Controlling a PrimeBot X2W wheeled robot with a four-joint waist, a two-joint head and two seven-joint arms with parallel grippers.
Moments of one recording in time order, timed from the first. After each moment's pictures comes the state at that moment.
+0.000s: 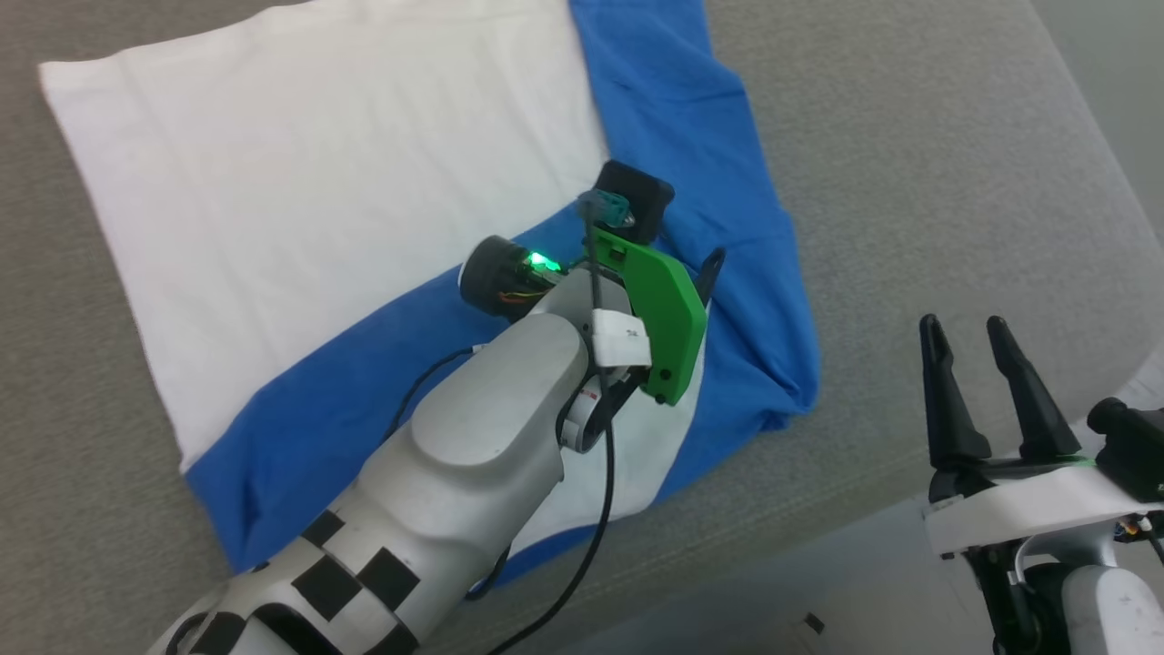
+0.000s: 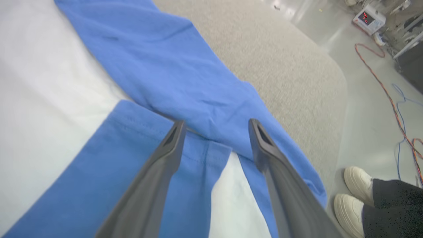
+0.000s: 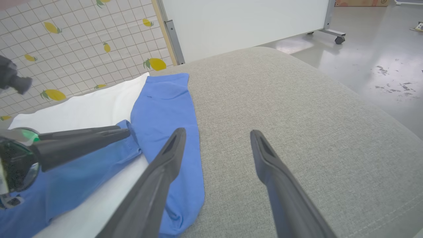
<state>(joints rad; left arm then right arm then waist) -0.89 0.05 -0.89 0.60 -0.71 0.07 0.20 -0.06 -0.05 -0.04 -0.05 0.35 0.13 -0.08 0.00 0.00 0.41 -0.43</state>
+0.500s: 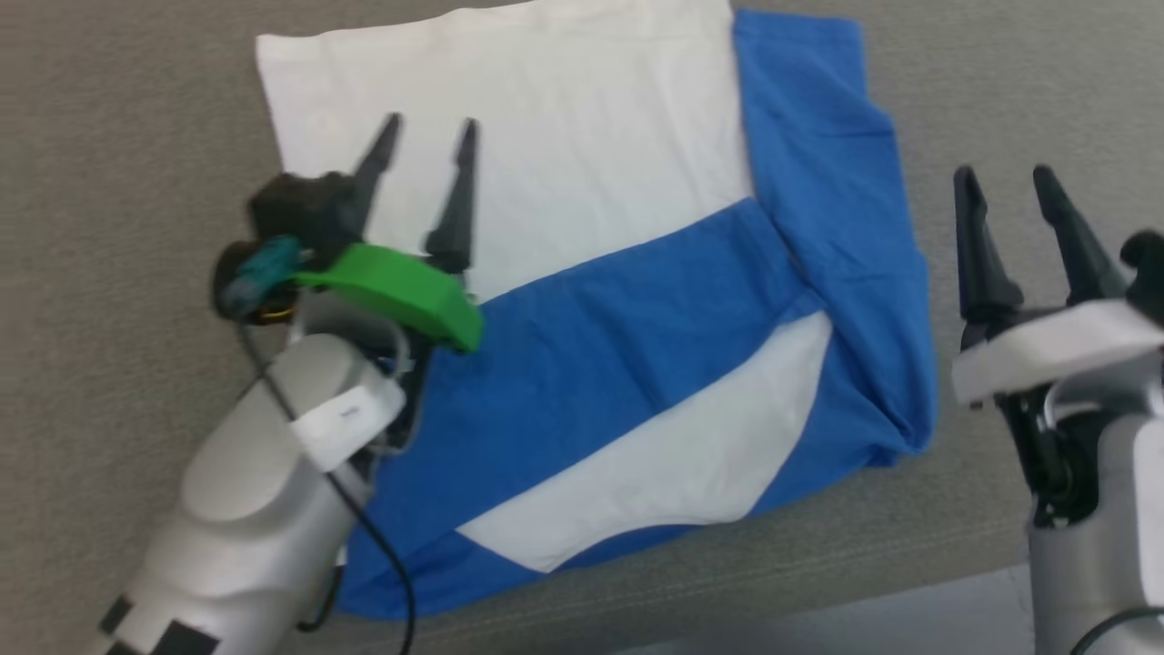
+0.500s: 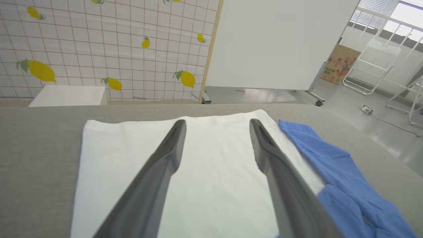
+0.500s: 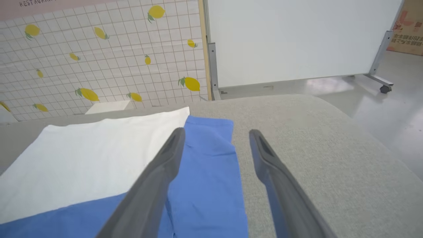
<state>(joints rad) -0.68 0.31 -0.60 0.29 -0.70 0.17 -0.24 -0.33 -0.05 -0.12 0.00 0.19 0.13 0.07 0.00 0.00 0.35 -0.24</state>
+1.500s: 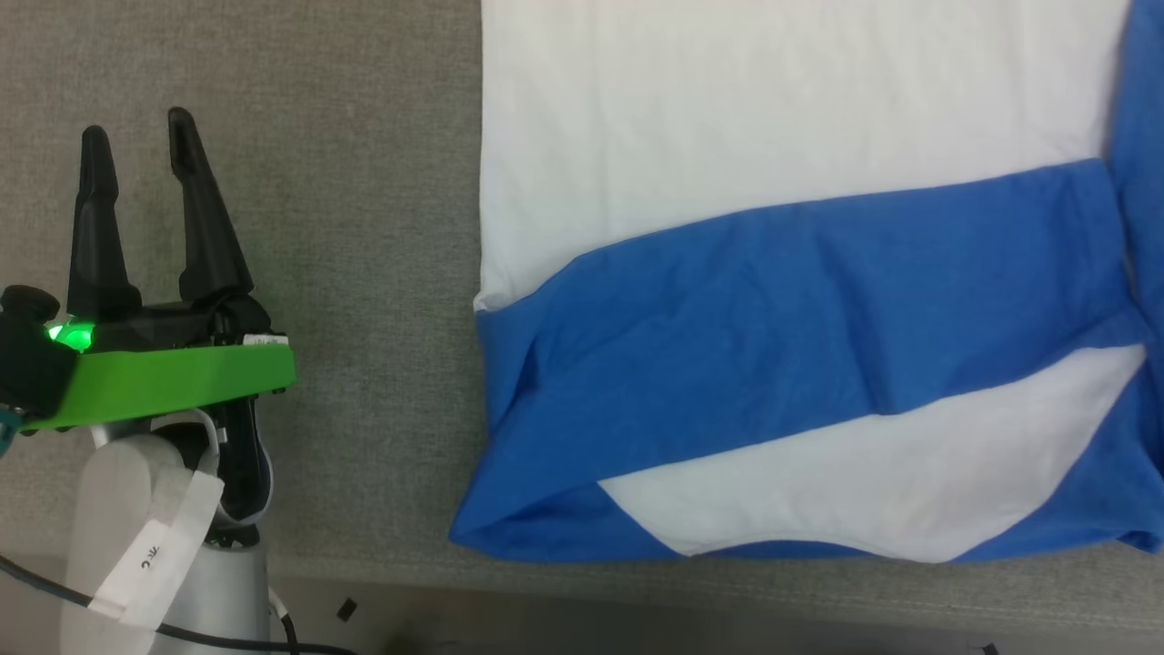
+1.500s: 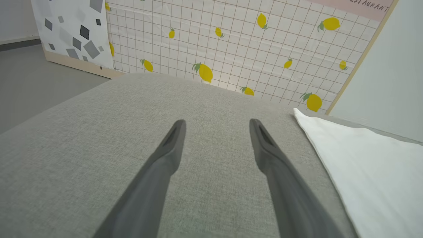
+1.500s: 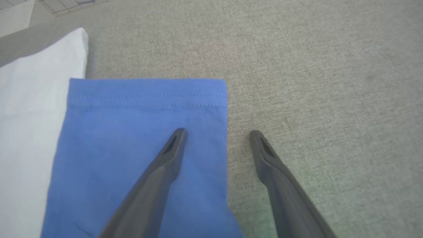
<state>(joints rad) -0.35 0.12 0.08 -0.11 -0.38 -0.03 -0.26 -0.99 -0.25 -0.51 0.52 0.03 0.13 0.60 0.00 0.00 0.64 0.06</state>
